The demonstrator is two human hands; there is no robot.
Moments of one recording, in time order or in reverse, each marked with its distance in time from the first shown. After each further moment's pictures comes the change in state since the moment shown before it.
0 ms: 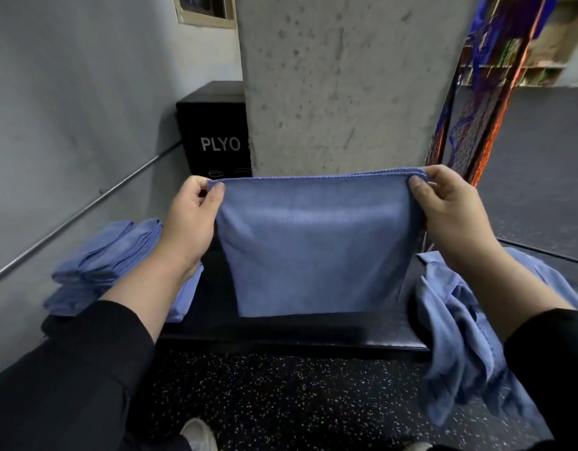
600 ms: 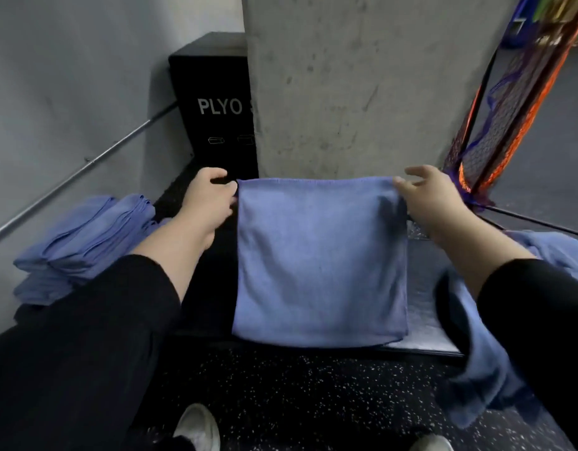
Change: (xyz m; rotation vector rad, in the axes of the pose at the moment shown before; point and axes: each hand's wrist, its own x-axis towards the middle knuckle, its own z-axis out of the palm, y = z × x) left_hand 0.072 -0.087 0.028 0.200 0.060 -0.326; right_hand 0.064 0.098 0.073 -0.334 -0.064 0.405
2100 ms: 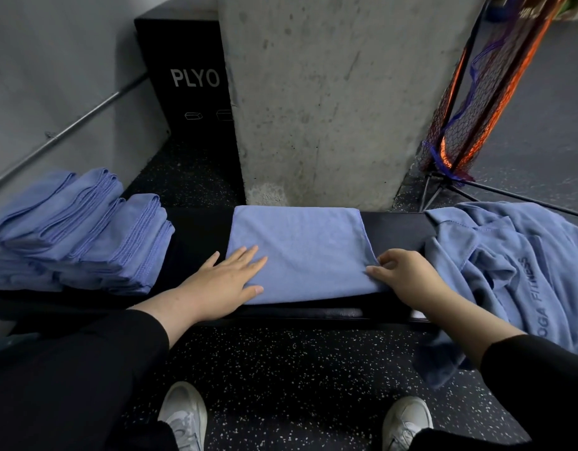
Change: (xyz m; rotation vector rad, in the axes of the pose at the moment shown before) left_hand -0.082 -0.120 0.020 1.255 -0.834 0.369; right_hand -0.086 0.136 0.015 -0.342 -0.320 0.030
